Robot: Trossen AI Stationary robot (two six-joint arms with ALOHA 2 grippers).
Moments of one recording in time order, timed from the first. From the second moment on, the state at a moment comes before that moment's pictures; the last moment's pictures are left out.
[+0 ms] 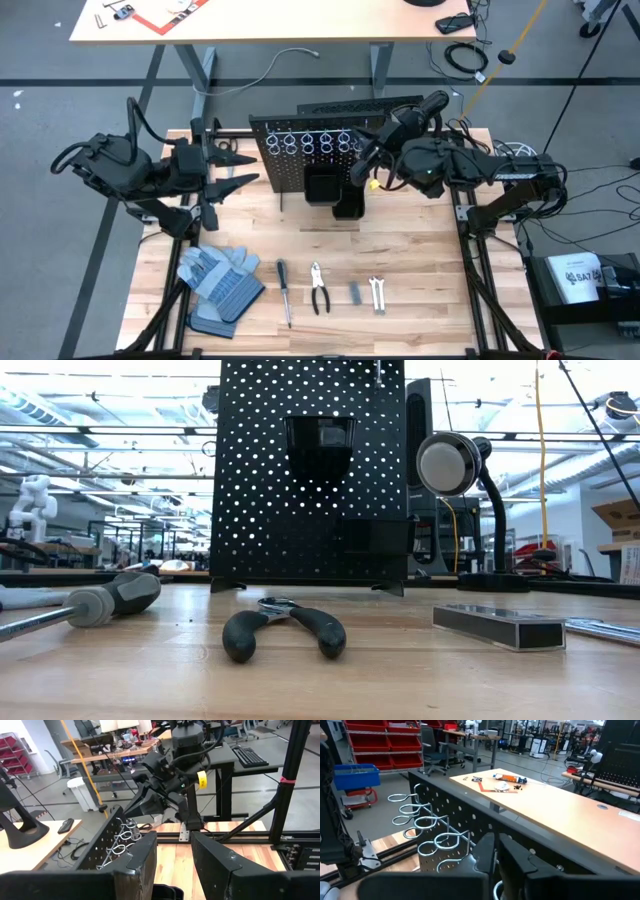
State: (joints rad) left arm -0.48 1.38 2.15 -0.98 -0.69 0.04; right arm 0.11 1.43 1.66 -0.43 0.87 0.14
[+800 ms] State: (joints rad) left arm -0.49 1.39 2.07 -0.99 -0.67 0.00; right arm 0.46 1.37 1.67 -1.16 0.76 0.45
